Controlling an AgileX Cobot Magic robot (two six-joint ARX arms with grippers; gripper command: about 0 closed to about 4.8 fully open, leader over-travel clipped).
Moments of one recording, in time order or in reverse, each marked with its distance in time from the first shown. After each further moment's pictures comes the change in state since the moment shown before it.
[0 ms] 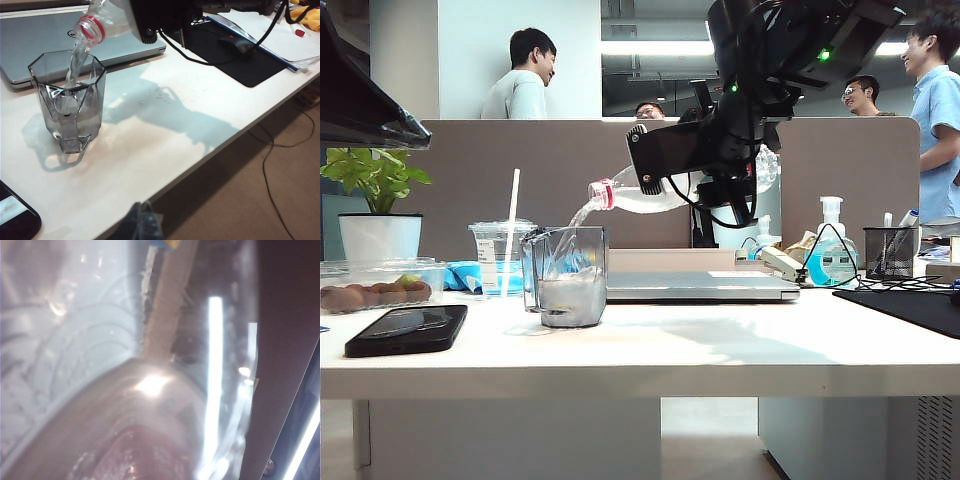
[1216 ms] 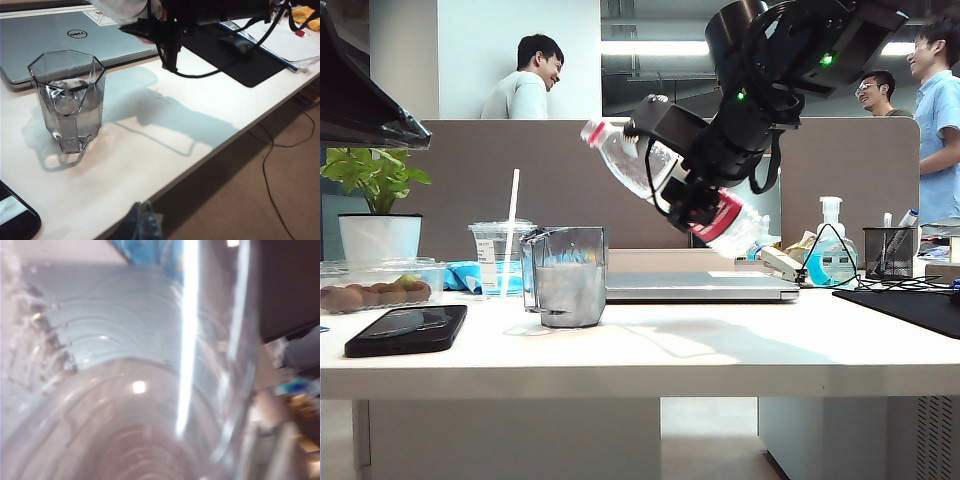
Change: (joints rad) left arm 0.000 0.000 0.000 0.000 0.000 0.000; right arm 0.000 0.000 -0.020 -0.073 -0.174 0.881
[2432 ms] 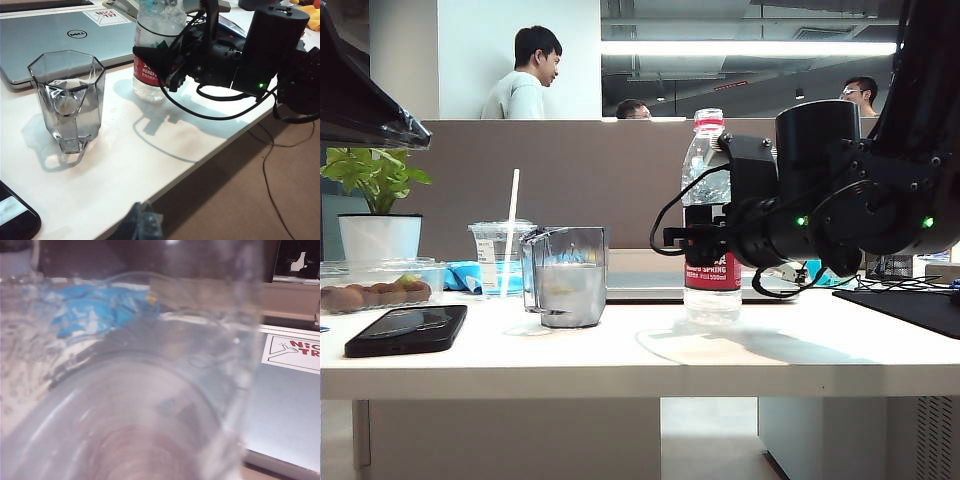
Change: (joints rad) left arm 0.000 0.000 0.000 0.000 0.000 0.001; right arm -0.045 0.172 -0.394 0.904 -0.075 0.804
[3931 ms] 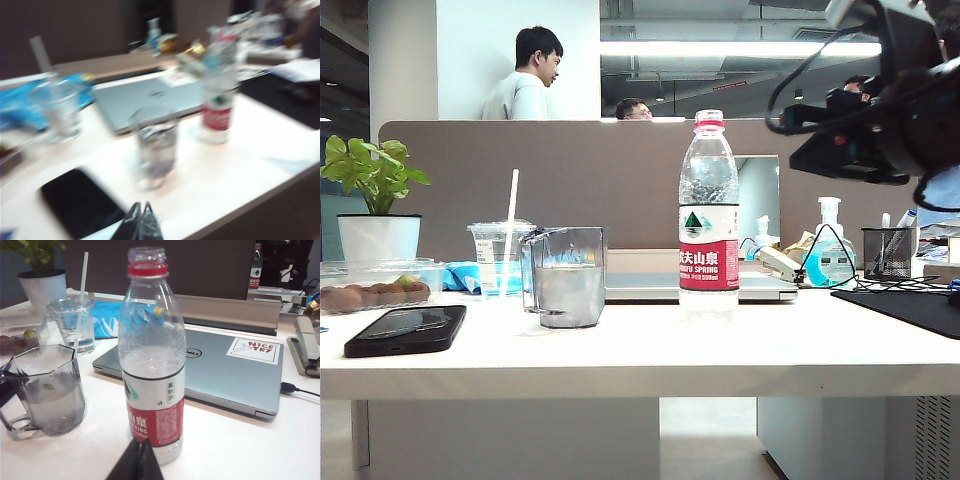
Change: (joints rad) left arm 0.000 -0.502 0.002 -0.302 -0.287 0.084; right arm 0.015 -0.778 -0.558 -0.203 0.000 -0.001
